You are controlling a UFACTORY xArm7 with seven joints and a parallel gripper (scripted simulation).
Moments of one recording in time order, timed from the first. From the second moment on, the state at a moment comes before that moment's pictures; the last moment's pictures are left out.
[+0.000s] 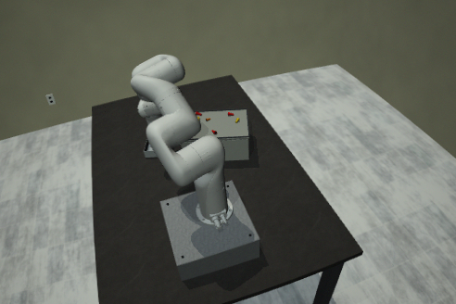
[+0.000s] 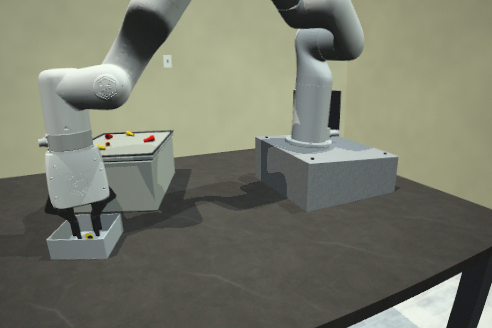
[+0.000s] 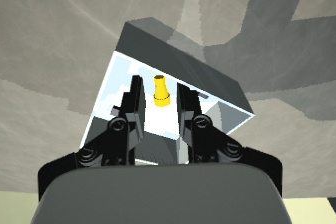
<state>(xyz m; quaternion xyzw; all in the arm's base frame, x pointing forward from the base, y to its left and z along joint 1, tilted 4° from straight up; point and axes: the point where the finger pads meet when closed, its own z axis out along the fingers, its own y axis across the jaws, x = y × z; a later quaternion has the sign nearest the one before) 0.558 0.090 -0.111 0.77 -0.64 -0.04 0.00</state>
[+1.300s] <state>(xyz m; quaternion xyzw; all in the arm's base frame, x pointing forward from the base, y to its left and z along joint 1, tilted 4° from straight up) 0.569 0.083 0.080 0.77 -0.64 -0.04 0.01</state>
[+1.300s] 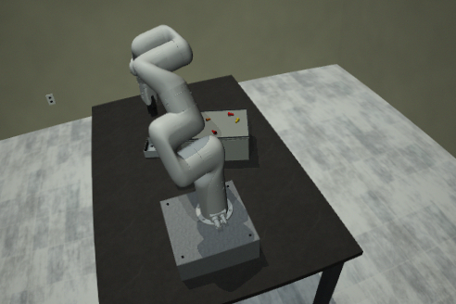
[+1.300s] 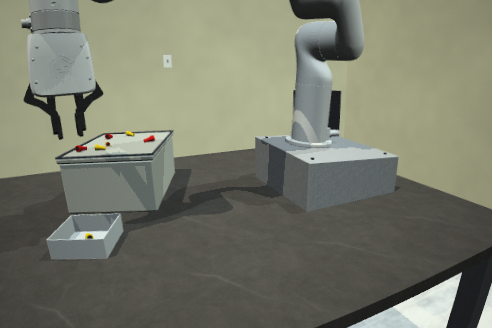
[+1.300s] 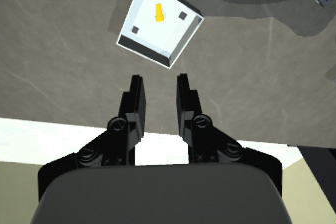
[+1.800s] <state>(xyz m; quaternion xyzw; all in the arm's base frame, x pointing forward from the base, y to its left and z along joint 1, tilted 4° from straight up) 0.569 0.083 0.083 0.77 -0.64 -0.04 0.01</state>
